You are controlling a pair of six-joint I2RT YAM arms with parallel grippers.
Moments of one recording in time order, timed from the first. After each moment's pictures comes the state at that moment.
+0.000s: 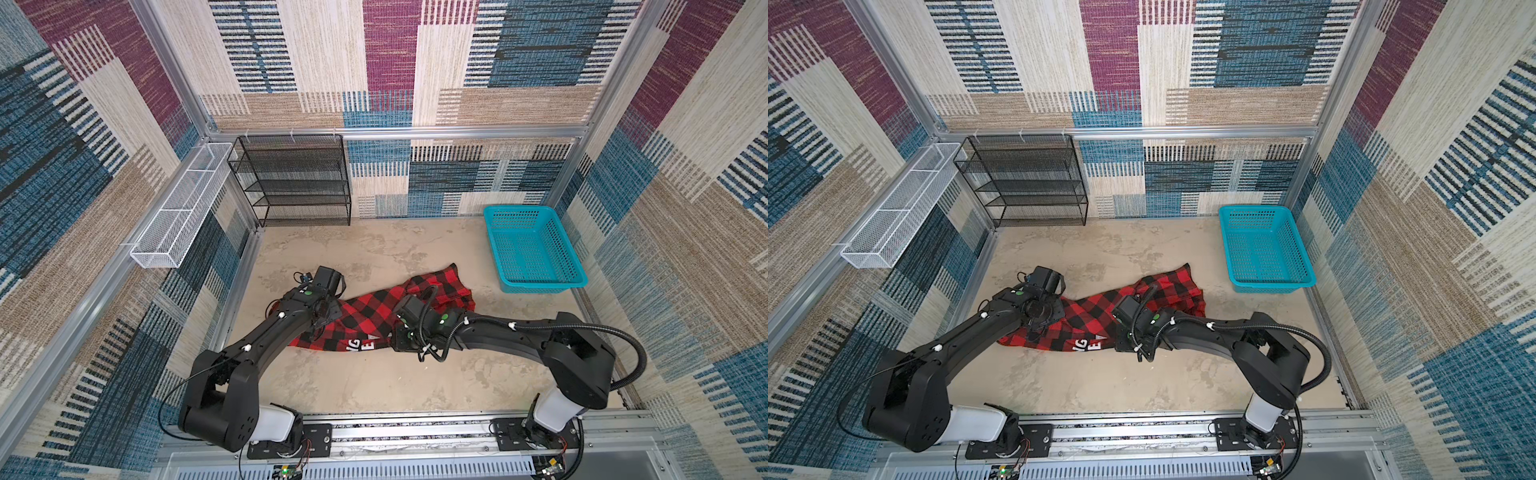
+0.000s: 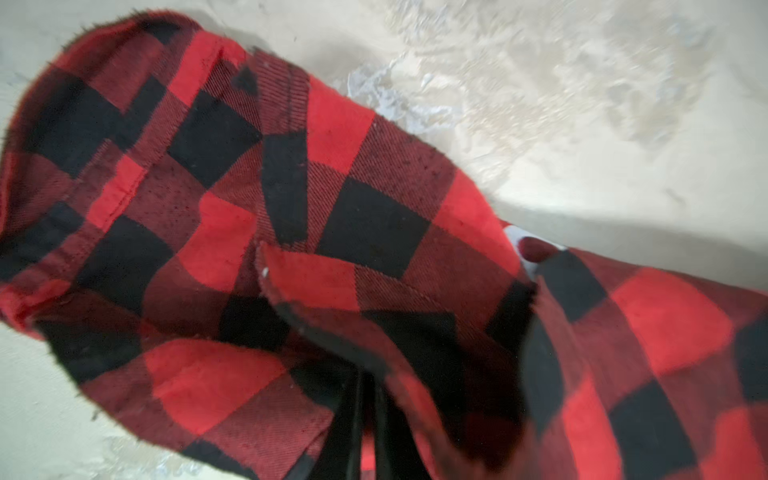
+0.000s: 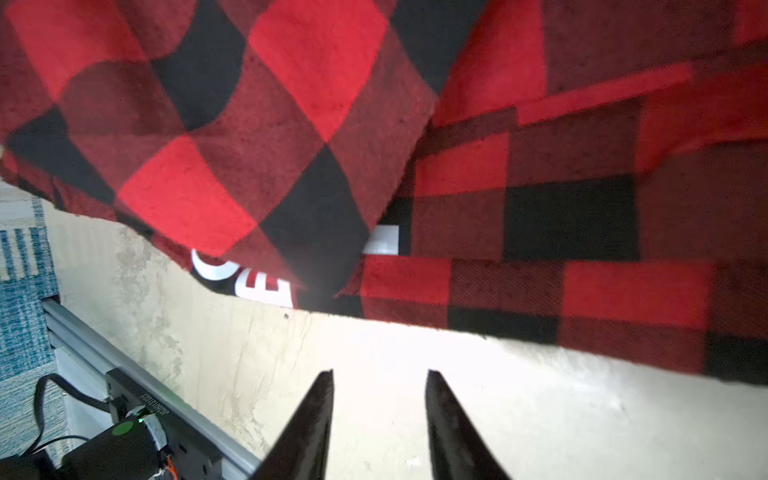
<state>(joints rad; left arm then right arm) -0.33 1.38 0.92 -0.71 -0.25 -0.74 0.97 1.64 1.04 -0.42 -0.07 0.93</state>
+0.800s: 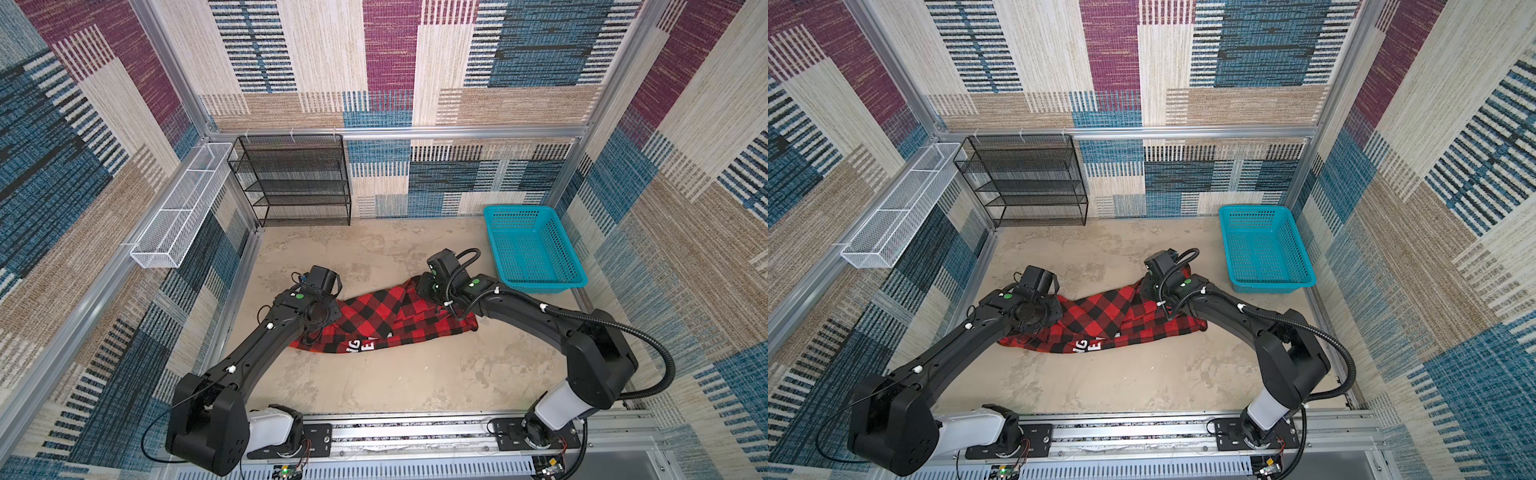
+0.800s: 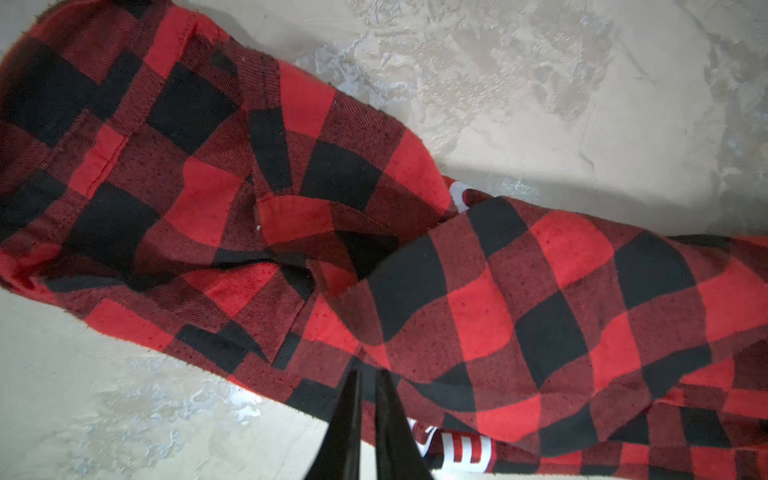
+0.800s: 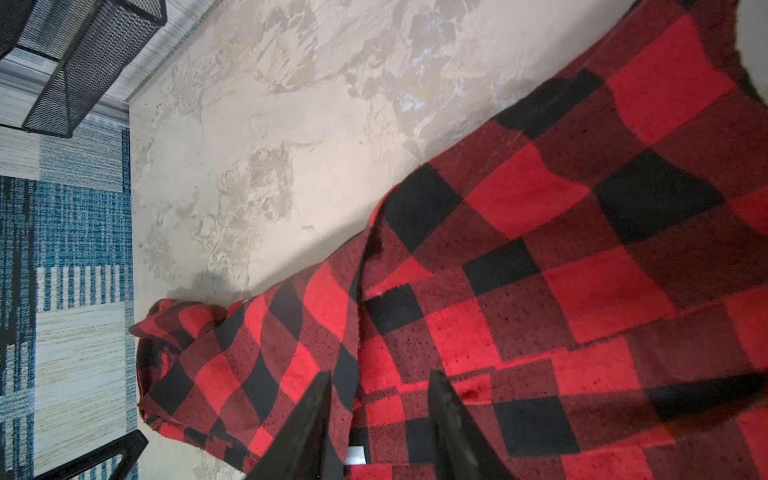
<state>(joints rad) -0.33 1.30 0.93 -0.78 -0.14 -0.75 0.65 1.63 1.15 -0.35 0.04 0.92</state>
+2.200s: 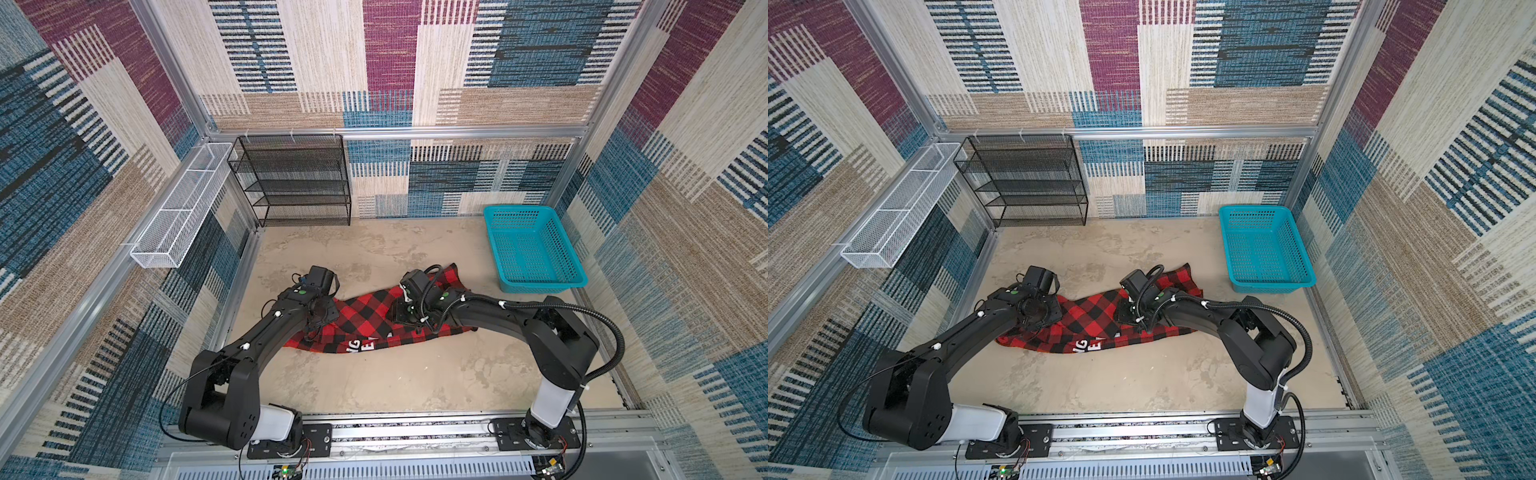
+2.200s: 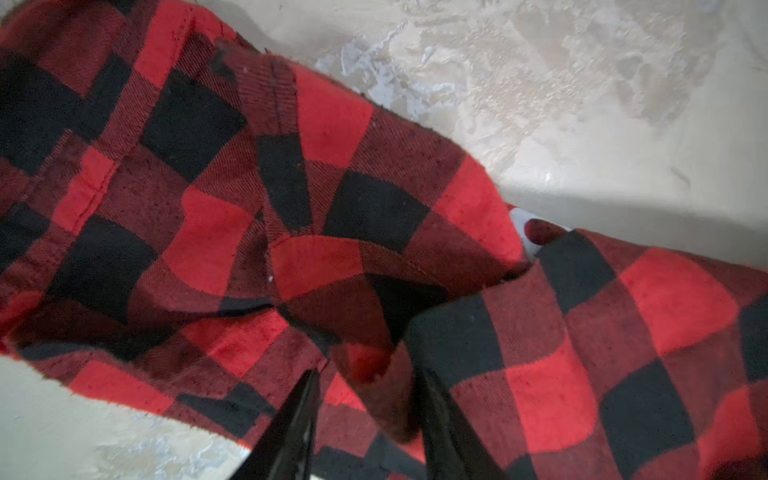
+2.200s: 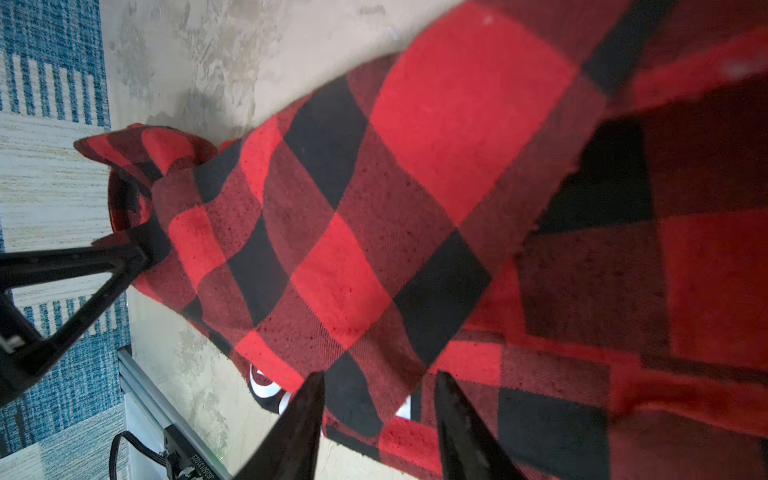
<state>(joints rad) -0.27 1.41 0.89 -0.68 -0.16 -0.67 0.79 1.80 1.14 -0.27 -0.20 0.85</state>
